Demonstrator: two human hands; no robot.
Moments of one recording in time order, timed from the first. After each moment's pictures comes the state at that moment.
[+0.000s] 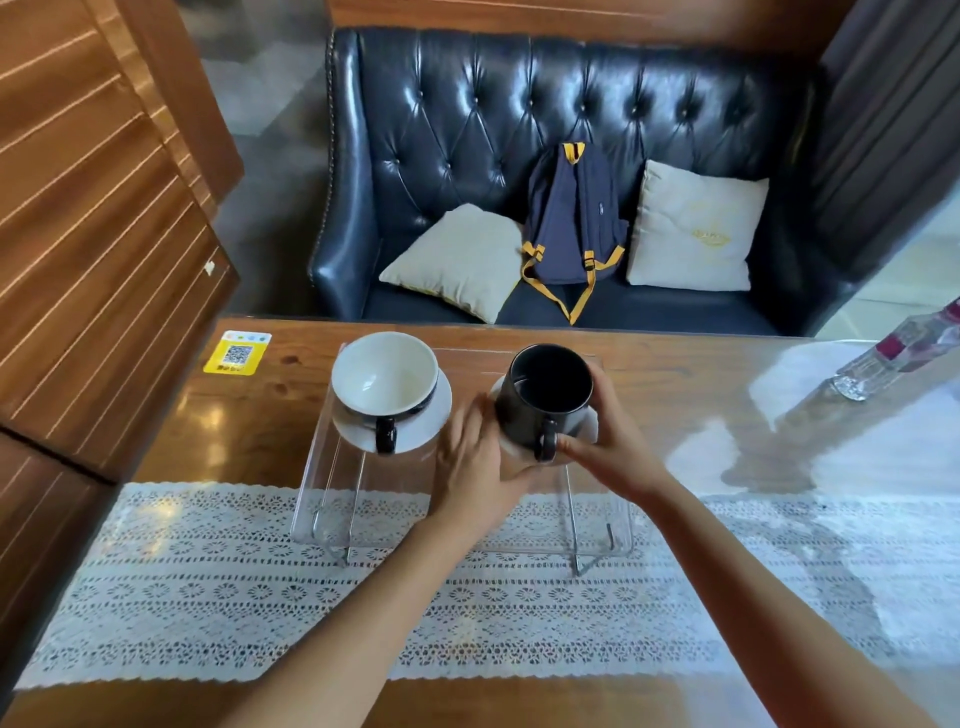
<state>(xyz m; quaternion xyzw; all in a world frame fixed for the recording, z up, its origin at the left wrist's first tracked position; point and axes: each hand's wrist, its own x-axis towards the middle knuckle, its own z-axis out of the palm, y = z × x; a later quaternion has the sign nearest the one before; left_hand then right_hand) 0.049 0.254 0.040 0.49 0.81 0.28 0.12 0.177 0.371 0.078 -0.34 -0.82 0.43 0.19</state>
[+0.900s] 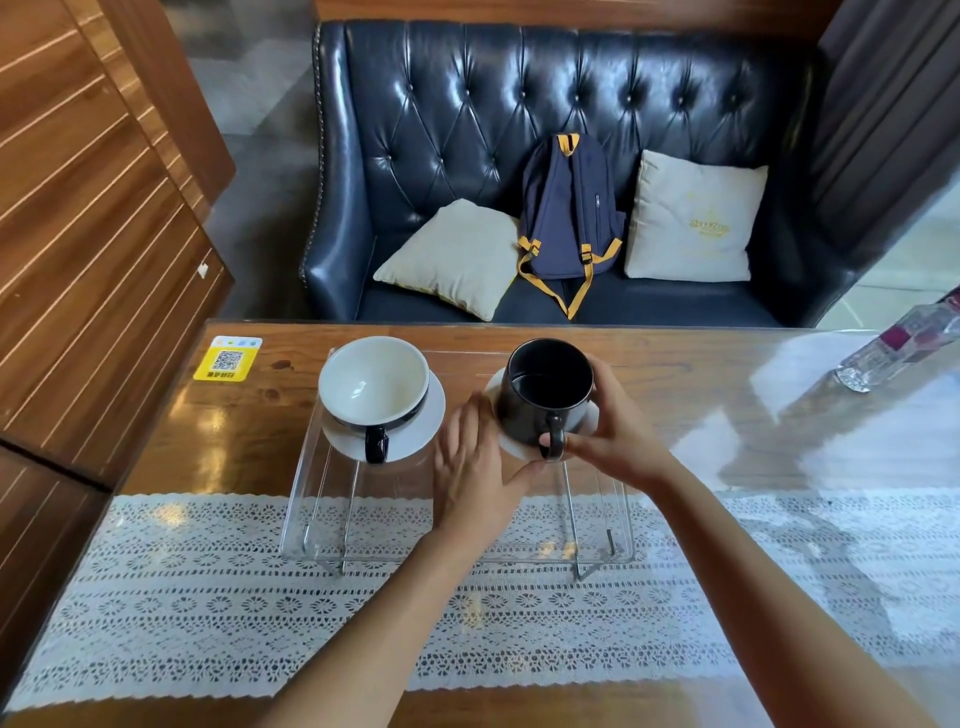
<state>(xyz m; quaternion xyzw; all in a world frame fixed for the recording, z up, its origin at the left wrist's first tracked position) 0.056 0.259 0.033 0.47 0.84 0.28 0.08 0.175 0.384 0.085 -0.33 -0.82 0.43 0.19</state>
